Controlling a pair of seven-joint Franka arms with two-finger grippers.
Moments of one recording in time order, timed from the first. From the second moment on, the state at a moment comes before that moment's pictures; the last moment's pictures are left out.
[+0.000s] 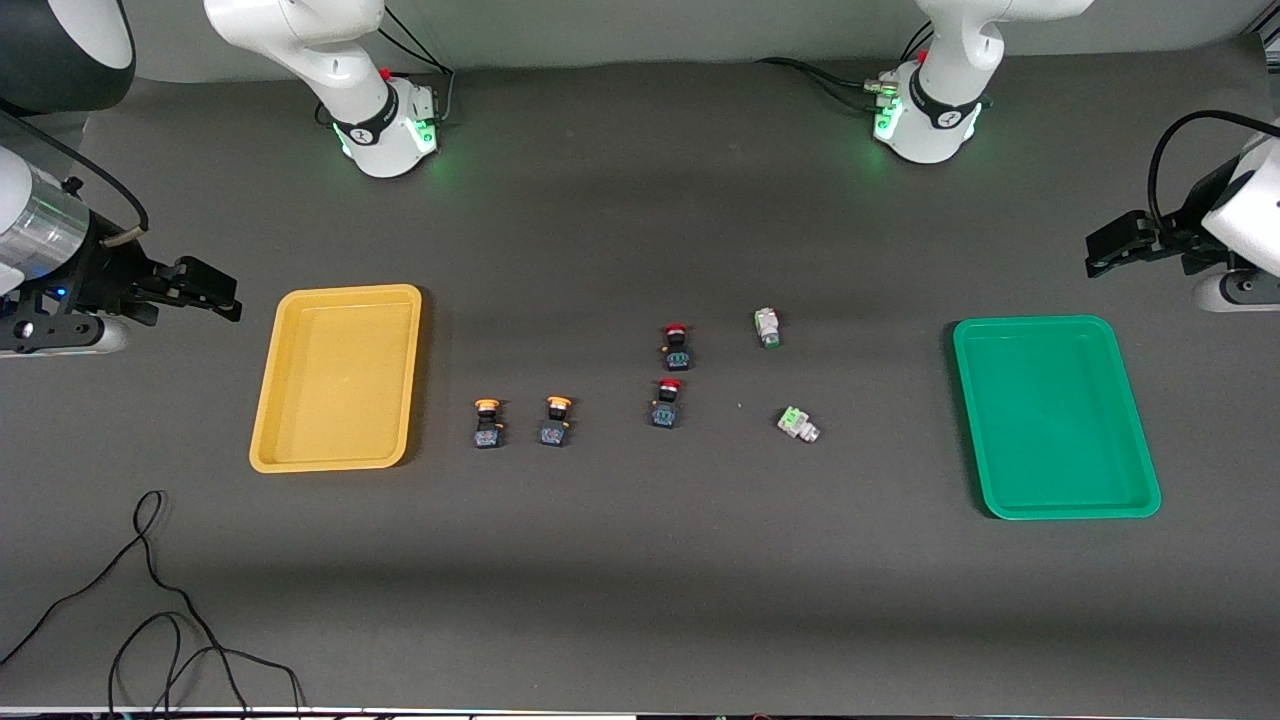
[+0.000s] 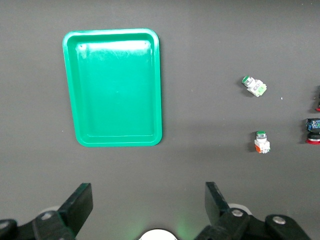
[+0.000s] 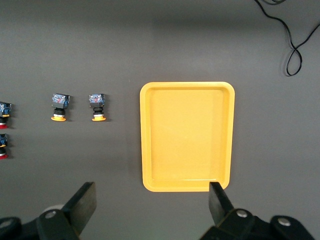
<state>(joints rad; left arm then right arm) -0.11 0.01 0.05 -1.54 0.02 1.46 -0.06 0.09 0.06 -0.01 -1.54 0.00 1.57 0.08</state>
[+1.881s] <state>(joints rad) -0.12 0.03 0.06 -1.67 0.00 1.59 -0.10 0.09 0.06 -0.01 -1.55 0.00 1.57 0.08</state>
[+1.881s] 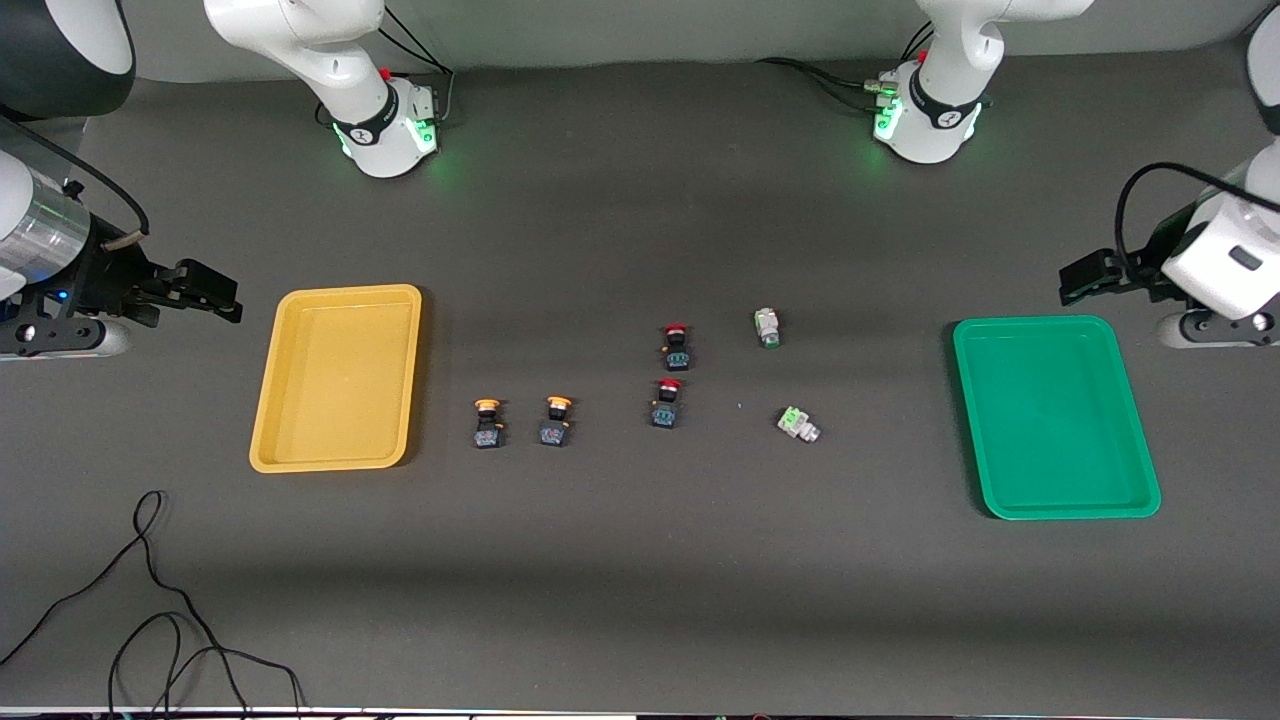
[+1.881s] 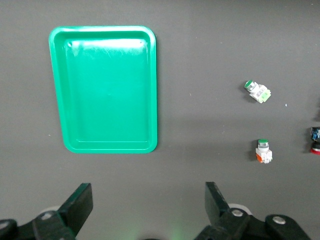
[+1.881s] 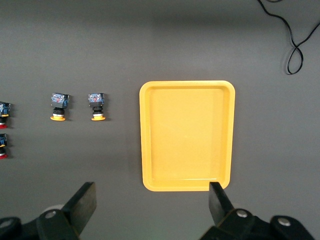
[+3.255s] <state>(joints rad) -0.55 0.06 -0.15 -2.04 0.00 2.00 -0.86 0.13 0.07 0.00 -1.59 0.07 1.61 0.10</state>
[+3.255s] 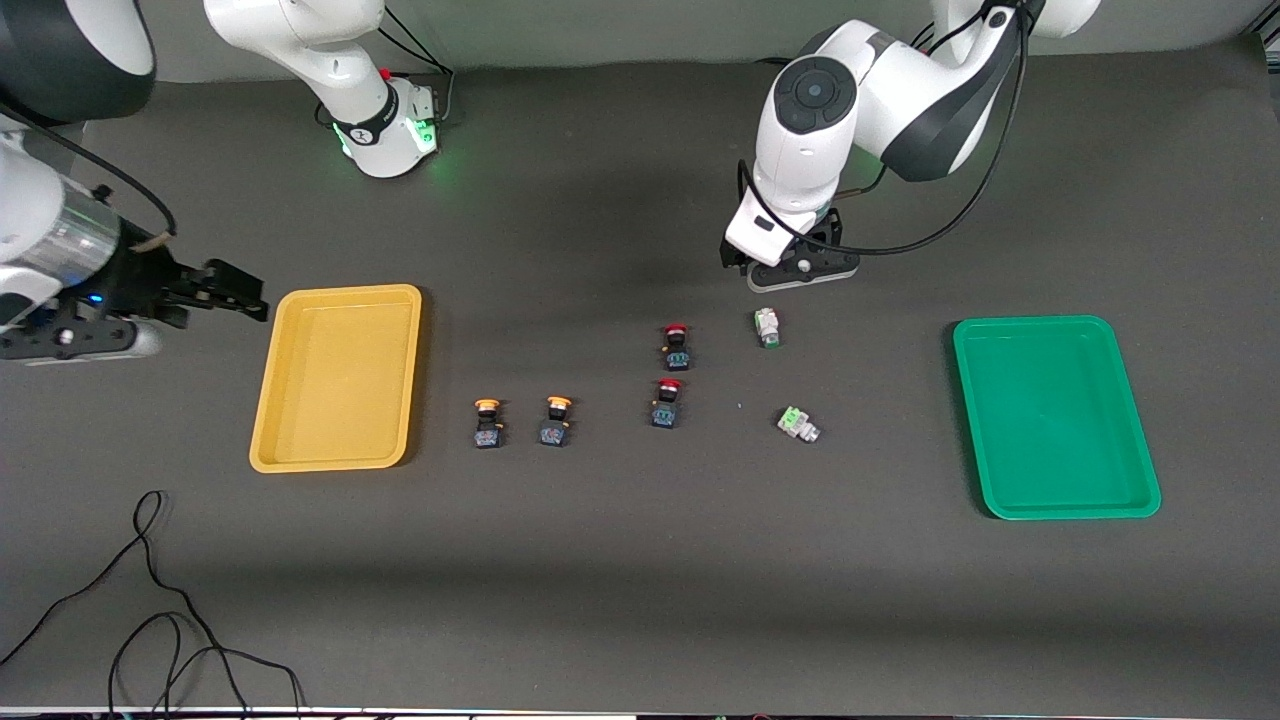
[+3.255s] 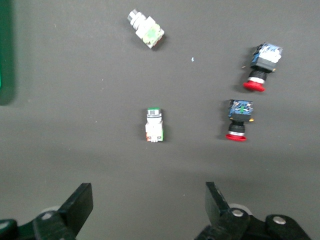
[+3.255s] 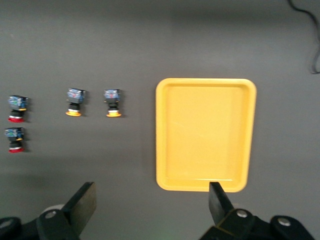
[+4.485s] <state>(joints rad) -0.53 0.42 -0.13 -2.16 0.01 2.44 -0.77 0.38 0.61 0.00 -1.85 0.13 2.44 0.23</state>
